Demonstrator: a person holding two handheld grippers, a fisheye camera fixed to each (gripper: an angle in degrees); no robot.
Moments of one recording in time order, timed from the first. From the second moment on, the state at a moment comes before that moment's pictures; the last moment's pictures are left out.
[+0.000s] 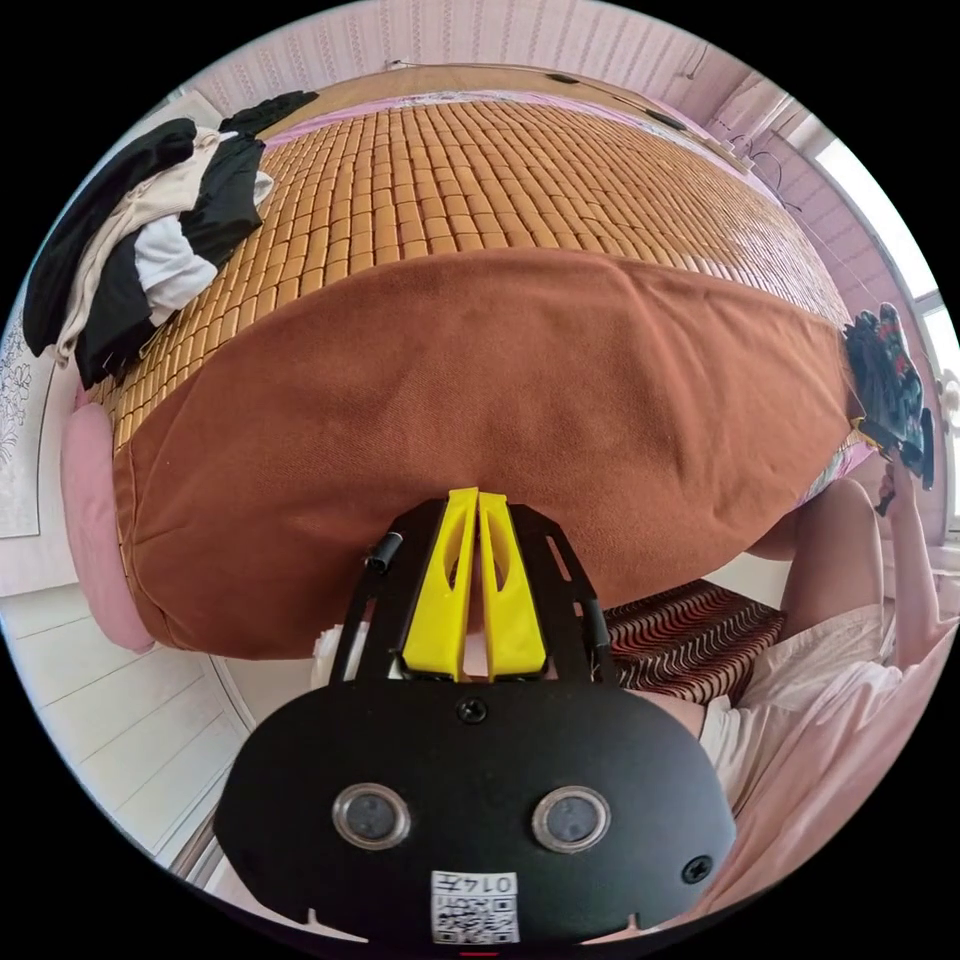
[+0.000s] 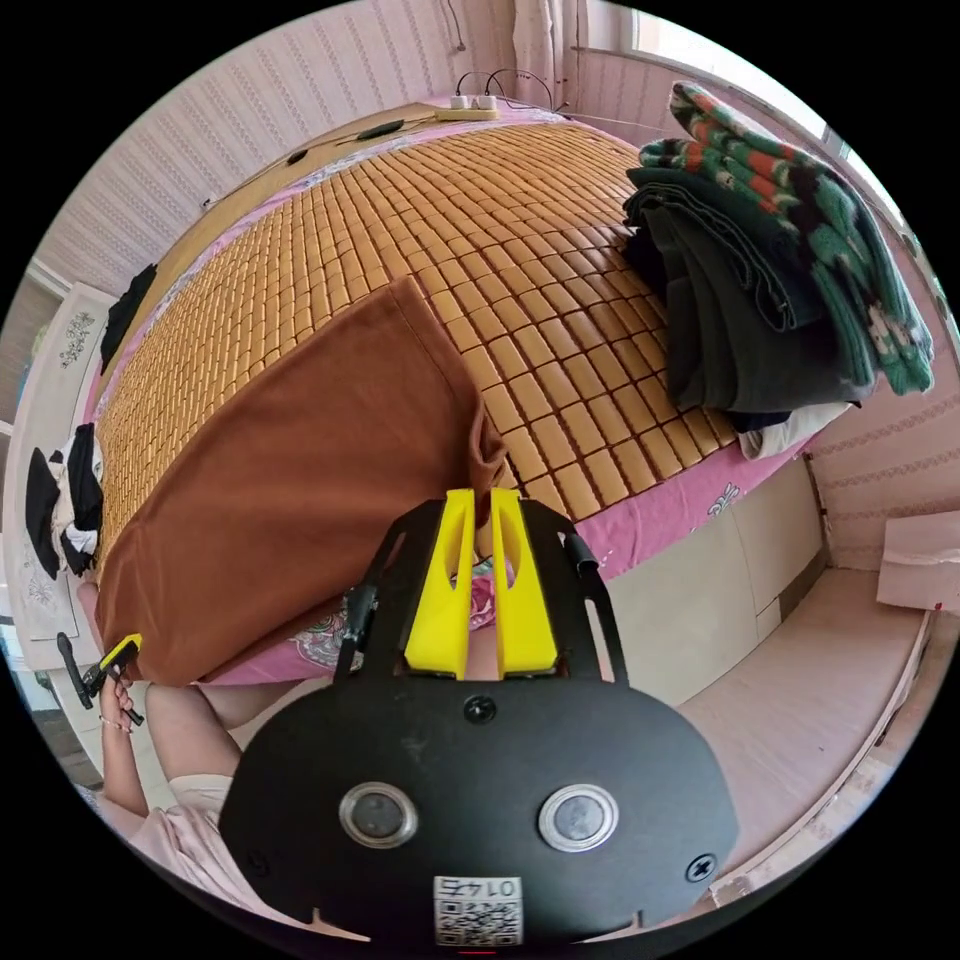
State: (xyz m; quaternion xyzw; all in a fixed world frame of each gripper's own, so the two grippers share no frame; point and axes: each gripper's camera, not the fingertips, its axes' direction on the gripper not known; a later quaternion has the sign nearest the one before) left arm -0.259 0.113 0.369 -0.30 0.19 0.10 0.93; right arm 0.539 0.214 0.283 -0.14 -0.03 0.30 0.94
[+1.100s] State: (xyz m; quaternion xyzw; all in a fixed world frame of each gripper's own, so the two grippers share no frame) left arm -0.273 0.112 0.386 -0.24 0.39 -0.02 0.89; right arm 0.170 0.121 0.207 -0.12 -0.34 -0.20 0.91
